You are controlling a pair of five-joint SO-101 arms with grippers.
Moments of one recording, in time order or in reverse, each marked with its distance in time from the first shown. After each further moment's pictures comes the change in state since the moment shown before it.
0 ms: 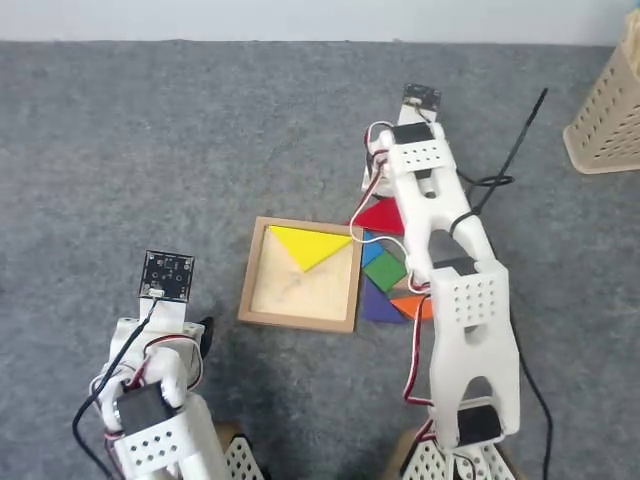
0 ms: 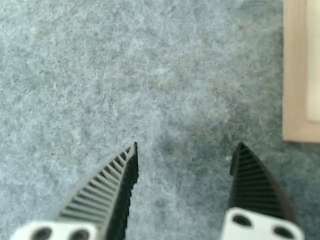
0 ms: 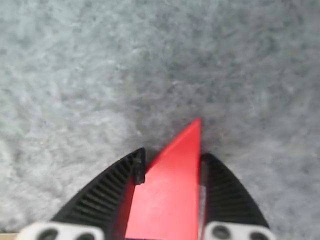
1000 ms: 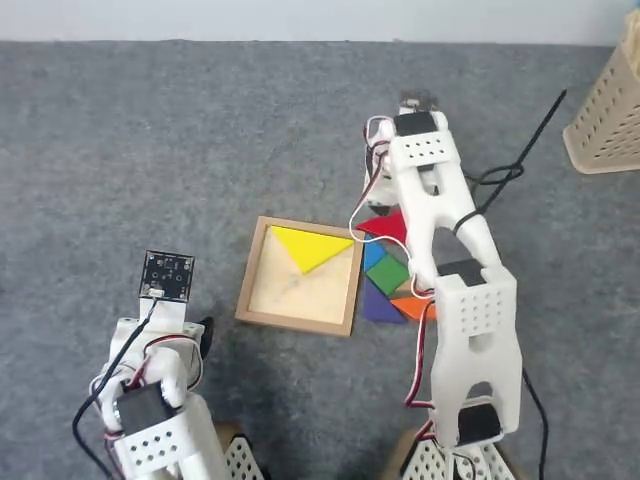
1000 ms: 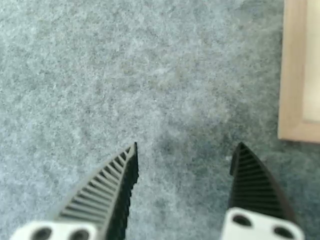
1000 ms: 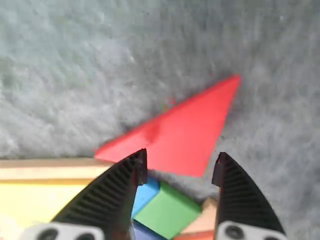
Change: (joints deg) left arm 0.0 0.0 0.0 0.0 0.0; right arm -1.1 -8.9 4.8 15.1 2.1
